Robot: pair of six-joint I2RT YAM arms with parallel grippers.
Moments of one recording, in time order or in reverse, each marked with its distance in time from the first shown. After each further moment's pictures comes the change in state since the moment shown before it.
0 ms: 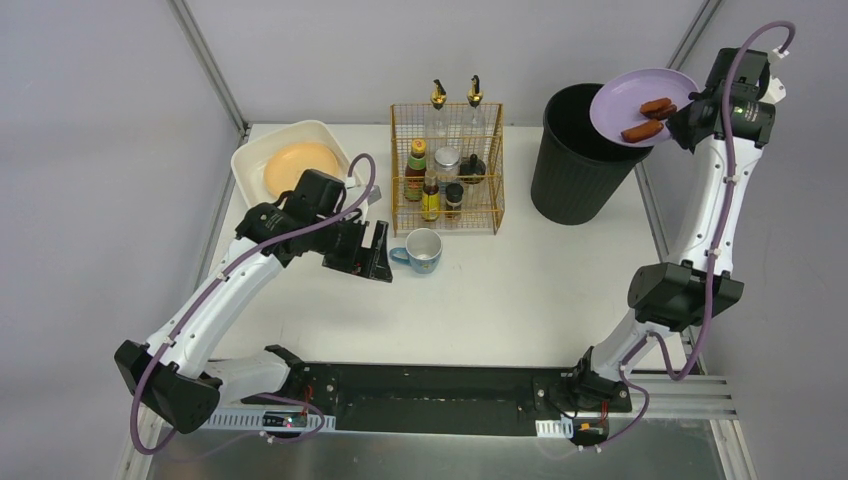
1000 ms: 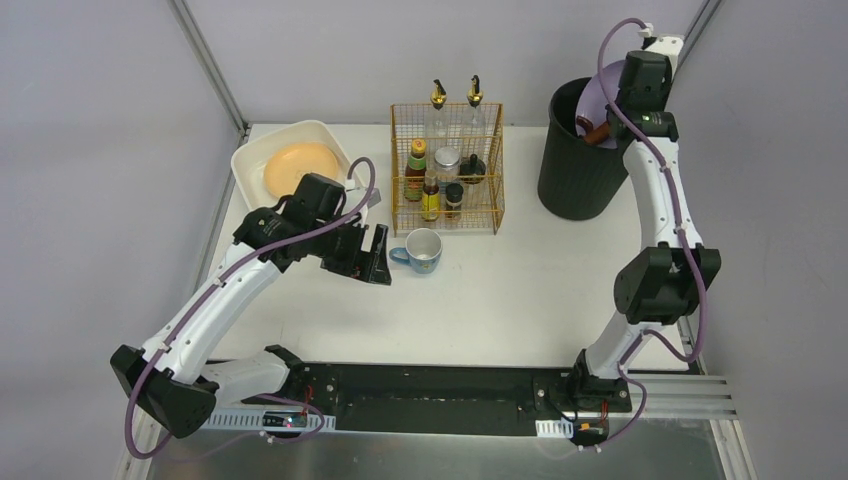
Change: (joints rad) left arm -0.026 -0.025 -0.014 0.000 -0.035 0.000; right arm 0.266 0.016 -0.317 0.607 0.414 -0.659
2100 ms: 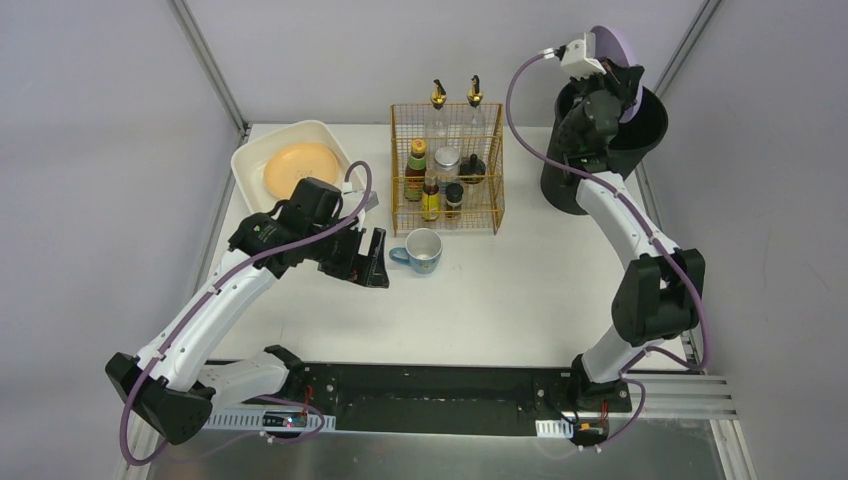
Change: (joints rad) left arm -0.007 -0.039 -0.019 0.000 -0.017 0.004; right arm 0.257 -0.123 -0.464 1.177 0.139 -1.109
